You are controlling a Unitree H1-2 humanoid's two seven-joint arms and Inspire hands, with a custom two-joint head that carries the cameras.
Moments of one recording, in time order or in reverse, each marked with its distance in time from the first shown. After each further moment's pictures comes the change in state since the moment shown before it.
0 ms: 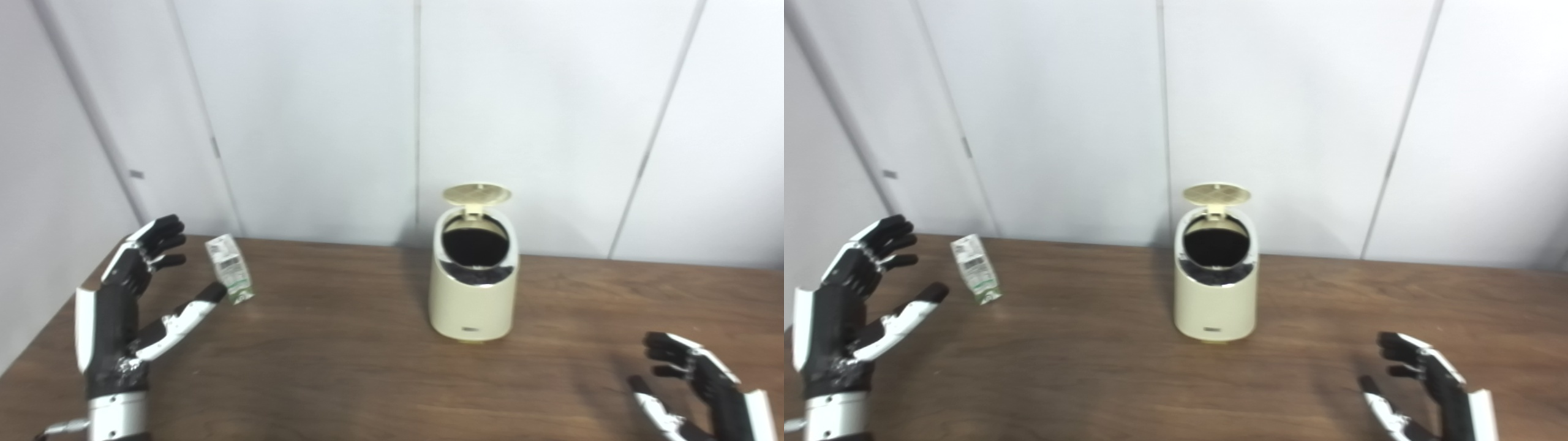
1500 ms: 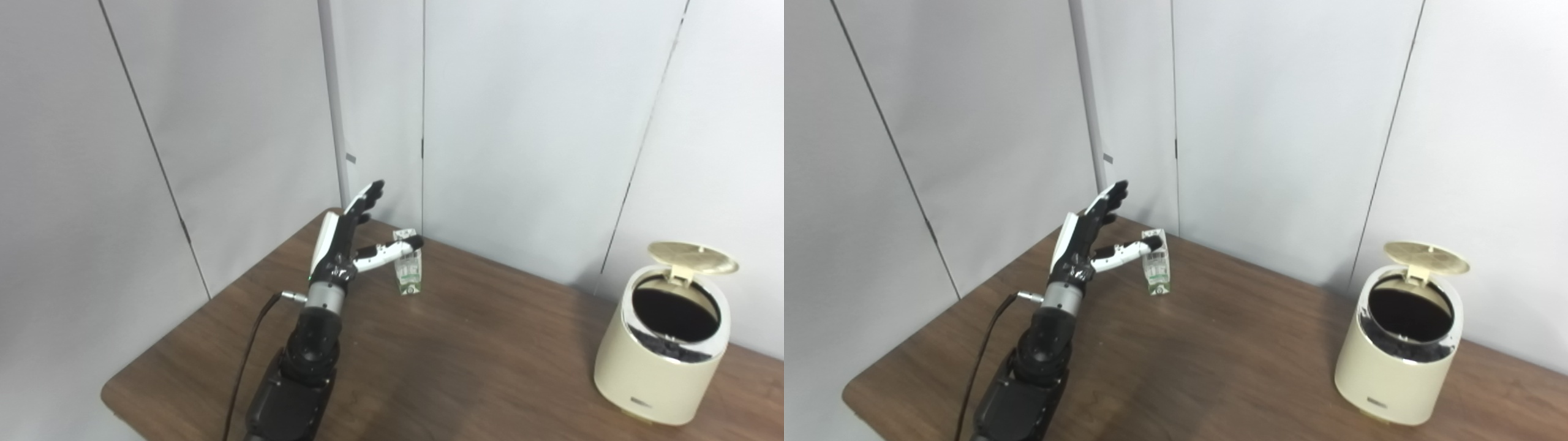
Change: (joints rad) left arm -0.250 0.120 -0.033 0.376 0.062 0.248 0.071; right arm -0.033 -0.142 -0.124 0.145 0.076 0.030 0.038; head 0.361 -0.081
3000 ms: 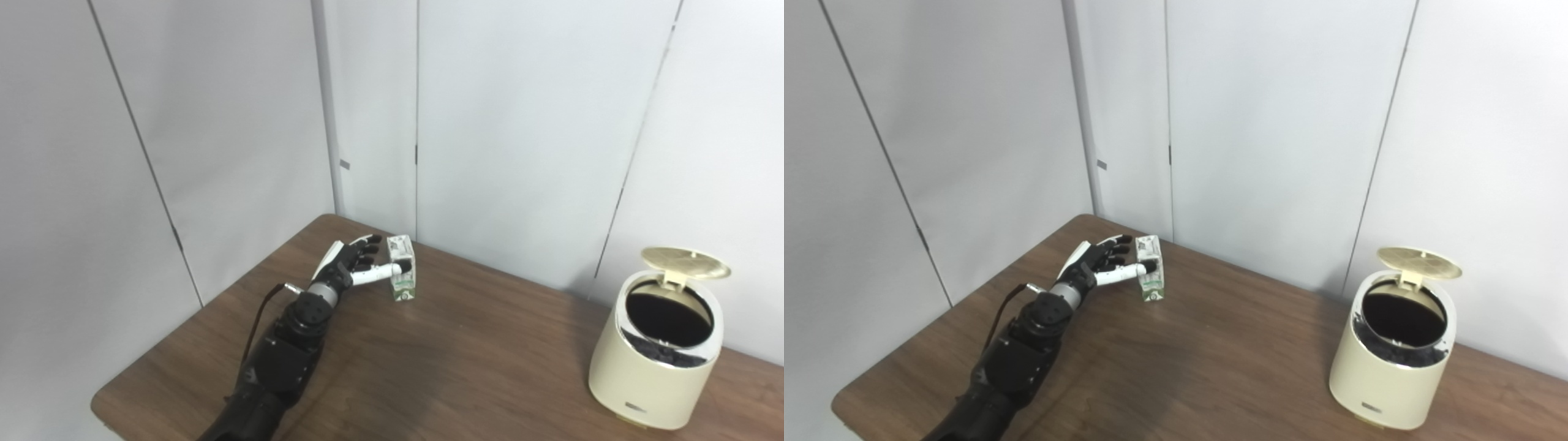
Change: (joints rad) left arm -0.161 0.162 -0.126 0.372 -0.108 0.223 -0.203; right arm 0.032 0.000 -0.006 -0.034 -0.033 0.044 -0.005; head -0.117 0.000
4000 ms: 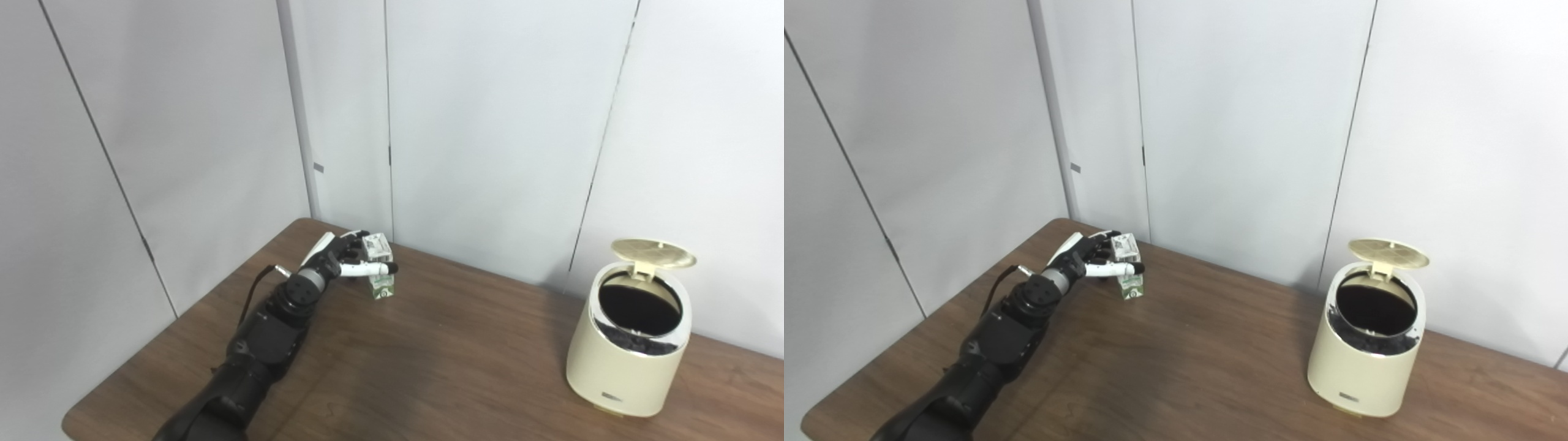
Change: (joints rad) left arm -0.118 0.075 -0.137 0.176 0.033 -0.071 -0.088; right arm 0.038 0.026 -0.001 -0.055 -0.020 0.046 0.003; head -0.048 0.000
